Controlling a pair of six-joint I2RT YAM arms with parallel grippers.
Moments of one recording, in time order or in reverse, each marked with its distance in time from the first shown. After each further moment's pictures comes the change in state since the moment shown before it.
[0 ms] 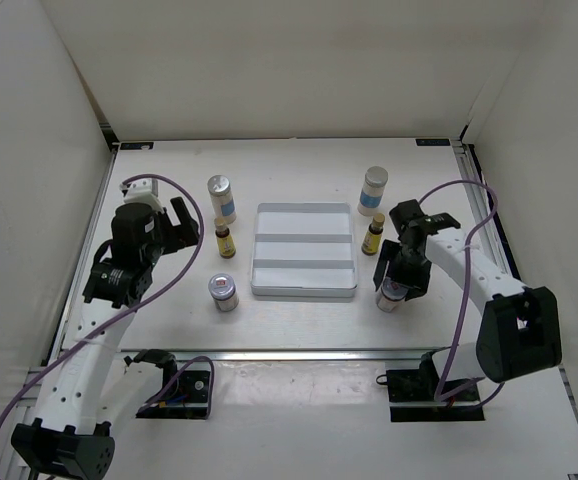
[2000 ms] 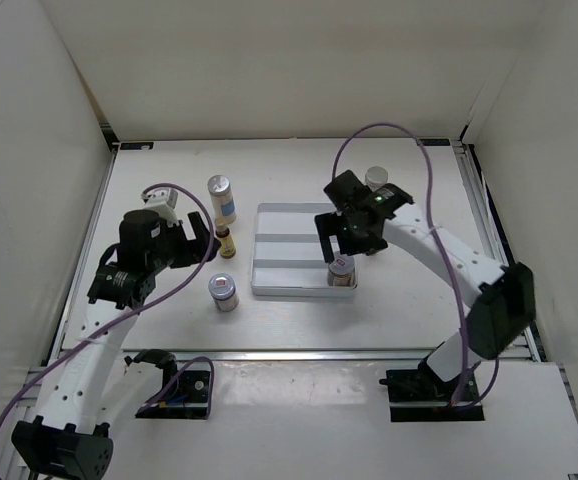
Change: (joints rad) left arm -0.010 -0.013 -0.060 -0.038 0.251 -0.041; right arm 0.394 0.227 0.457 -0.050 0.139 -0.209
